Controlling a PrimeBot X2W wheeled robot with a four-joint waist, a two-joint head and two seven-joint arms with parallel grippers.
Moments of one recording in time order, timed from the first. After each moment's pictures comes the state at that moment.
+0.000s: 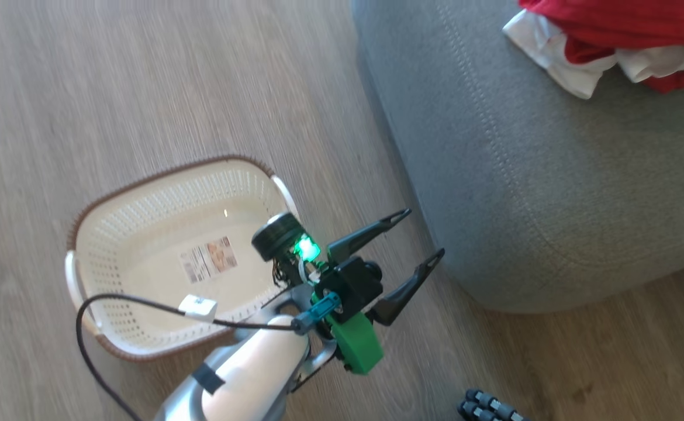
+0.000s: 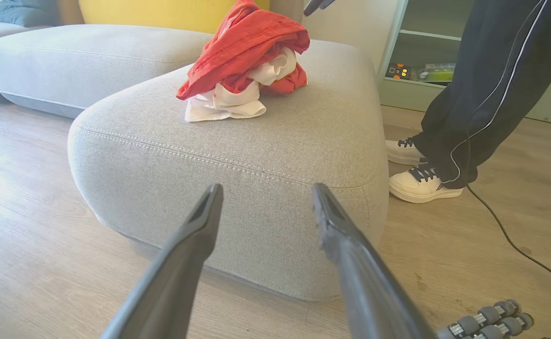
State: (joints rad) left arm -0.47 0.07 -0.76 0.29 -0.09 -0.13 -0.26; right arm -1.07 -0.70 0.45 0.95 0.76 0.13 0.45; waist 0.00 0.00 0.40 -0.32
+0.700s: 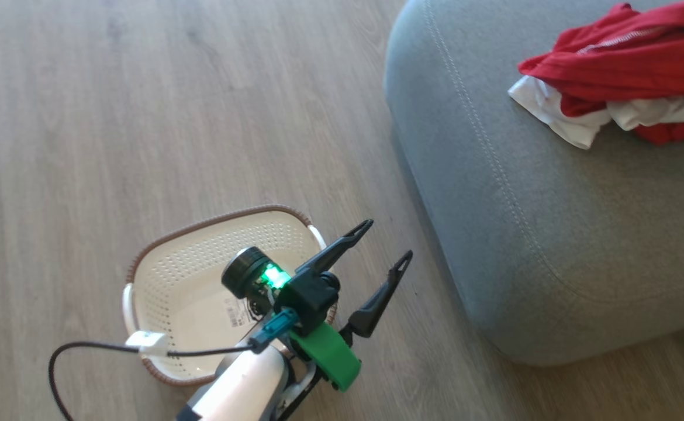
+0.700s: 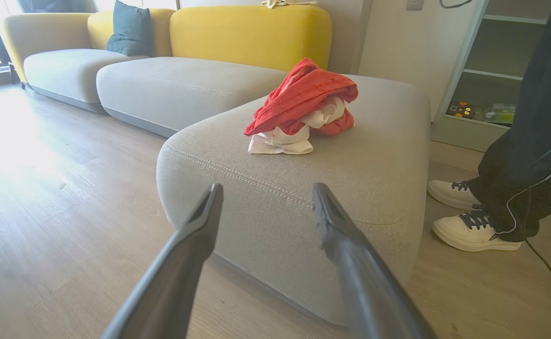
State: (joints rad) left arm -0.30 0.06 -0.63 0.20 -0.16 -0.10 -0.26; right arm -0.86 -0.85 0.55 0.33 0.88 0.13 -0.18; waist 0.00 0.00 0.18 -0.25
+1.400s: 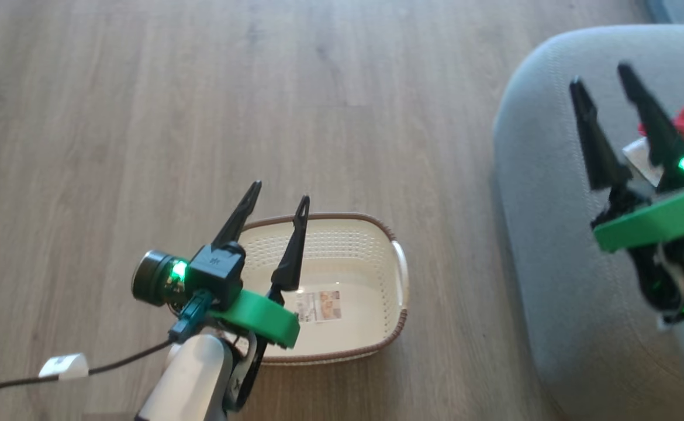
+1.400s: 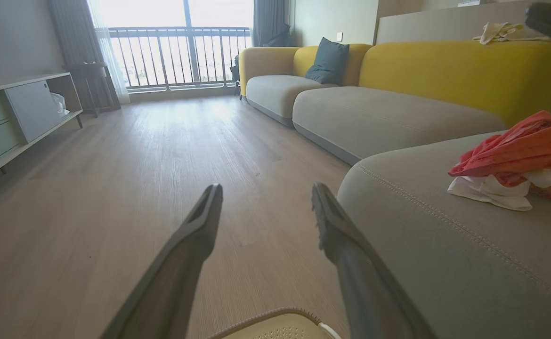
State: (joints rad) left arm -0.23 0.05 -0.38 0.13 -0.14 0.07 -0.26; right arm -0.43 -0.47 0.29 0.11 0.66 0.13 -0.26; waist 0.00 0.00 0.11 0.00
